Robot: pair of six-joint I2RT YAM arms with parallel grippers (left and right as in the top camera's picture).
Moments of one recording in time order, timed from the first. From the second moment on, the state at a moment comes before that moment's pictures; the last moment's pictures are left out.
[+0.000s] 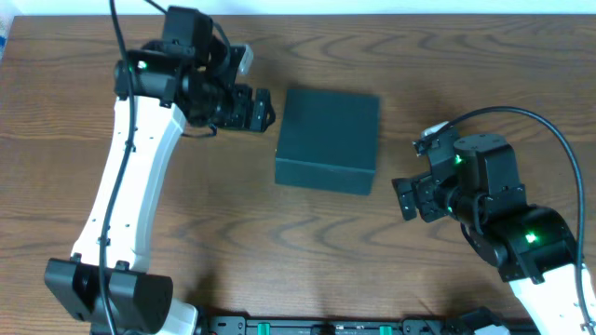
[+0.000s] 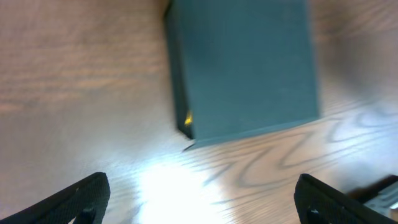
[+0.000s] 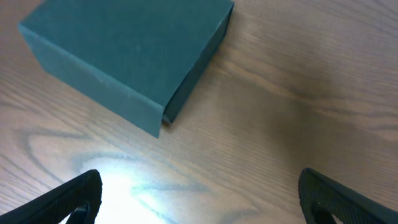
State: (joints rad) left arm -0.17 1.67 1.74 -1.29 0.34 -0.04; right arm 0.34 1.01 1.02 -0.90 -0.02 -0.03
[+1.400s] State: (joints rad) left arm -0.40 1.52 1.18 -1.08 0.00 -0.48; right arm 0.44 1.41 1.02 -0.58 -0.03 0.11
